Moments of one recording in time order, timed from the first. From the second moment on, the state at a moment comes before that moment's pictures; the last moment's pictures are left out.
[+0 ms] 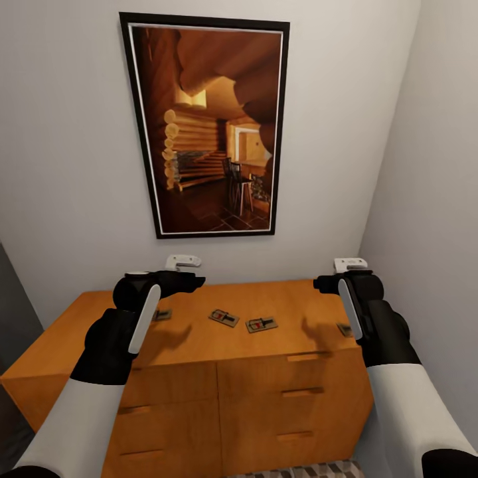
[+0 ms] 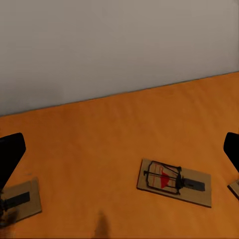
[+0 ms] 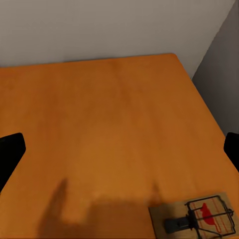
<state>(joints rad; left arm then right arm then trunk) -0.76 -0.03 -0.15 -1.46 0.13 1.04 0.01 -0.82 -0.03 -0.01 -1.29 0.00 1.04 -0.13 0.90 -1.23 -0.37</state>
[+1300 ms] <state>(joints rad) -0.76 -0.03 -0.15 -1.44 0.13 1.04 0.00 -0.82 -0.03 0.00 -1.28 0.00 1.04 -0.13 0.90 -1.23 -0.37</state>
